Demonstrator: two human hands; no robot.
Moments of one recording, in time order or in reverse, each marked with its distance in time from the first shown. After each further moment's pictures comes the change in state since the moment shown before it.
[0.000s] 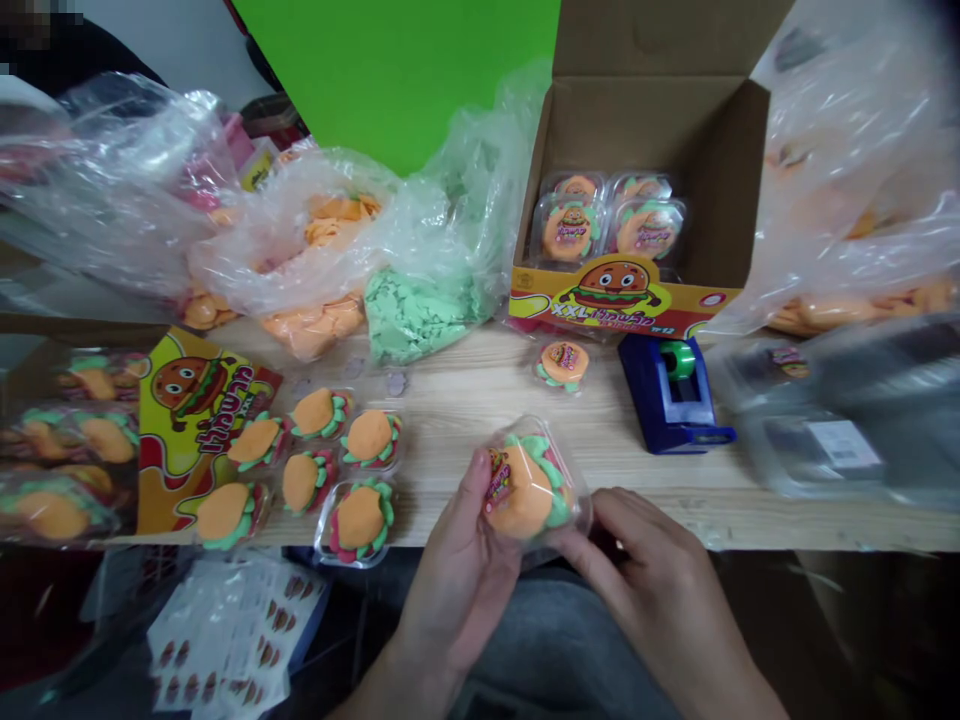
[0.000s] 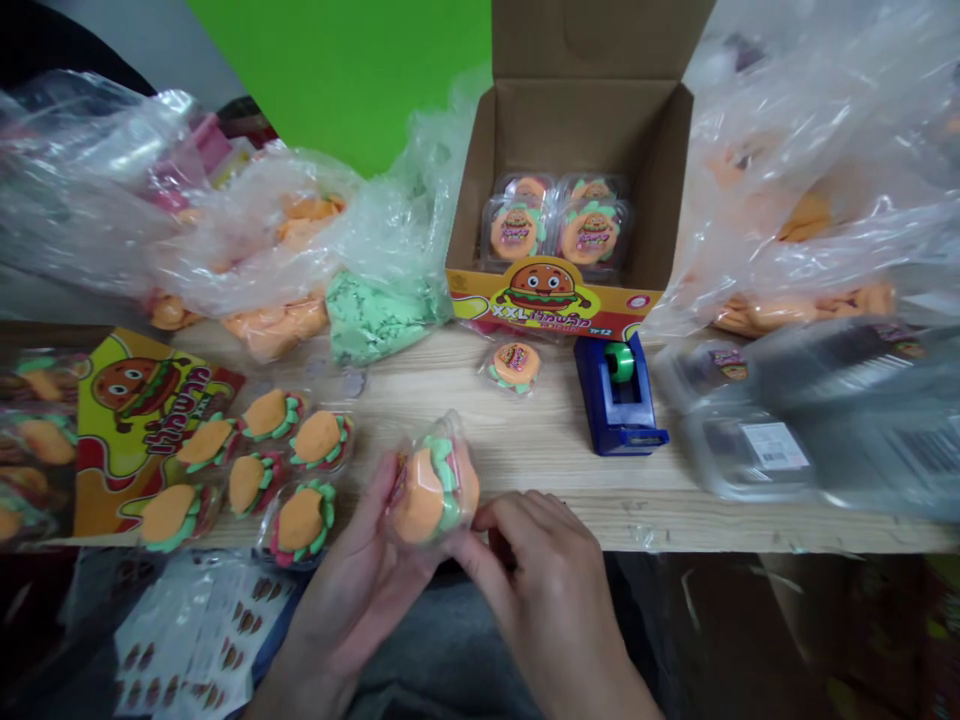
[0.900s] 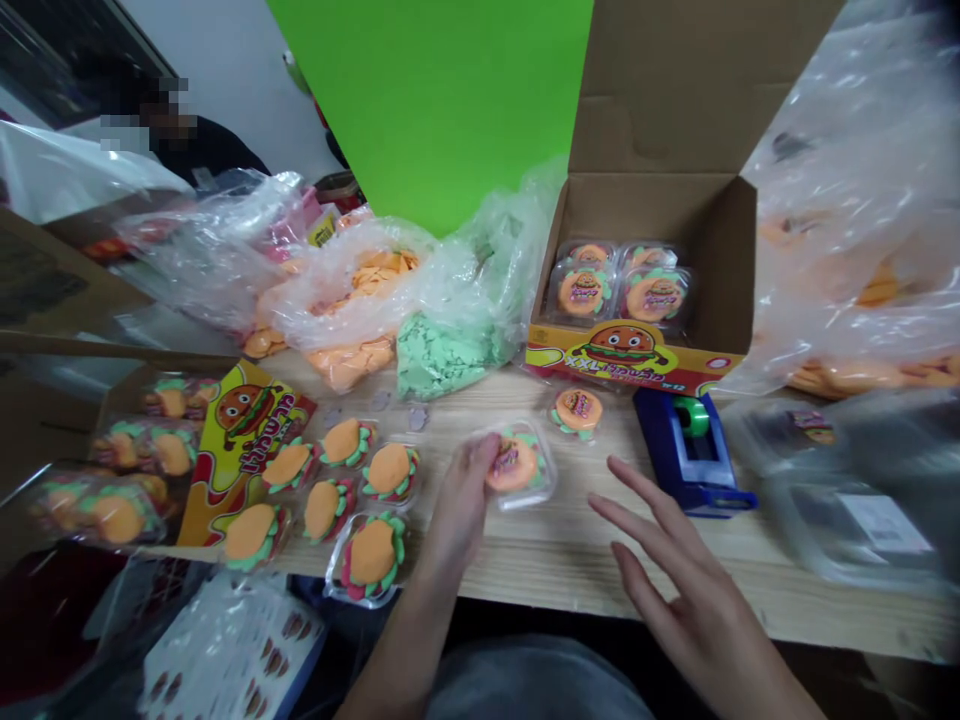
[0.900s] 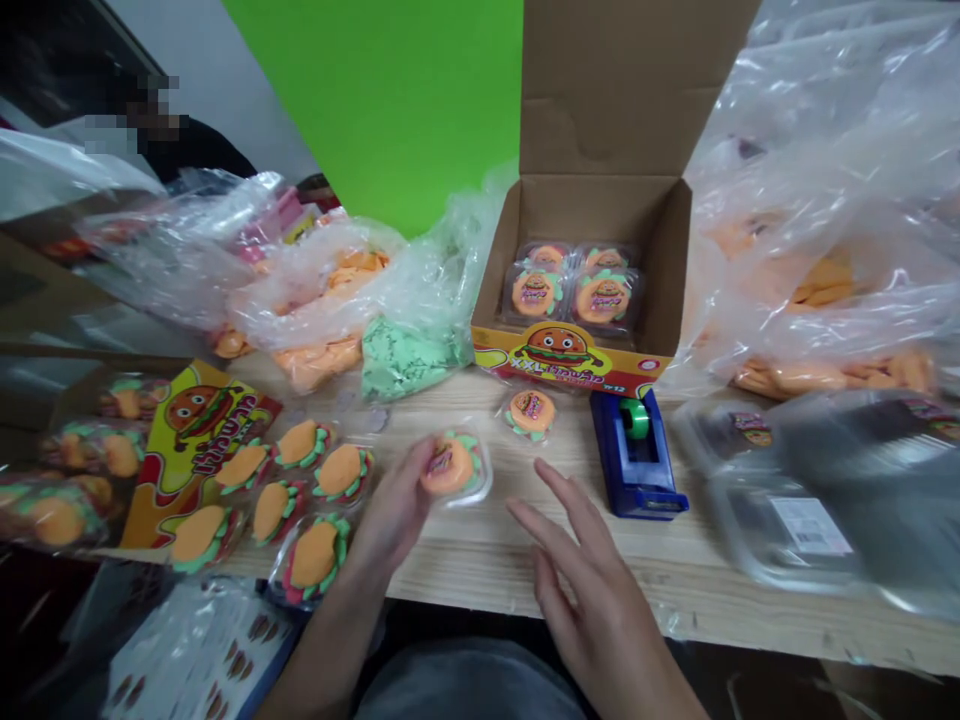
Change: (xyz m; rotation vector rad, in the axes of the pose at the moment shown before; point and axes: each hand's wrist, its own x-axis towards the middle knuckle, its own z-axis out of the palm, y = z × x) left_hand 0.072 0.022 -0.030 0.627 0.194 0.446; right_hand 0.002 0.054 -0.011 -0.021 -0.068 -0.201
